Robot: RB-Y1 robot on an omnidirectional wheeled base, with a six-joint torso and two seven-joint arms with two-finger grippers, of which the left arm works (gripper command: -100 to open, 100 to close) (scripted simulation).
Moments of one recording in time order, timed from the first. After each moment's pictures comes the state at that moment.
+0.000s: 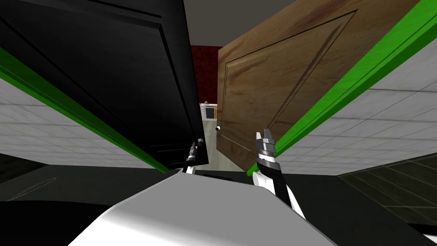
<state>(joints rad) -0.03 0.14 0.01 -0.74 0.31 -0.91 -0.06</state>
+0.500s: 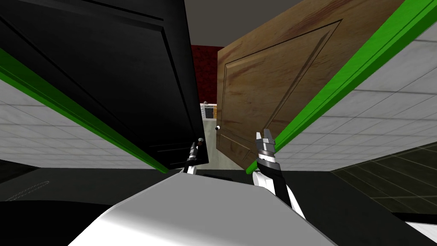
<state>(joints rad) -0.03 0.12 0.00 -0.74 0.35 -0.91 0.07</state>
